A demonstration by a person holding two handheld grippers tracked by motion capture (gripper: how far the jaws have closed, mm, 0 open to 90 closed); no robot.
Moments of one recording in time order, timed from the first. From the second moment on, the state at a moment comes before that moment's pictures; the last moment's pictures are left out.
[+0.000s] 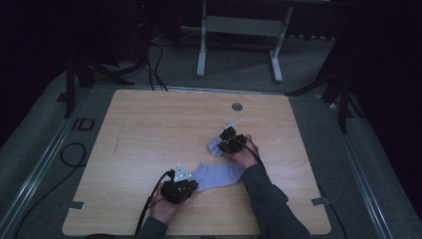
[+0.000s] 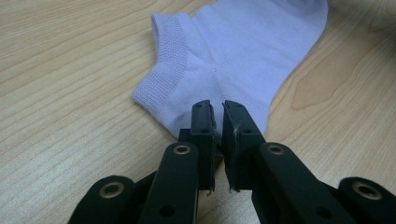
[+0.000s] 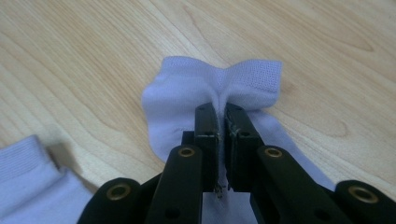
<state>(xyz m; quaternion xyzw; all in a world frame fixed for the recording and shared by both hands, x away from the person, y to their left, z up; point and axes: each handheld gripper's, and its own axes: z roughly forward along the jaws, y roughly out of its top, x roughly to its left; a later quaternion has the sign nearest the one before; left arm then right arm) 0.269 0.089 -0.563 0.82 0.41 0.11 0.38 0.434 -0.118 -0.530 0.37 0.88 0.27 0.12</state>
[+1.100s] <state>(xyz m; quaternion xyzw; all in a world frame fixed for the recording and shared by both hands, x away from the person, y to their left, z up) 0.268 0.089 -0.563 0.82 0.41 0.12 0.38 0.386 -0.153 -0.450 0.32 0.85 0.36 0.18</state>
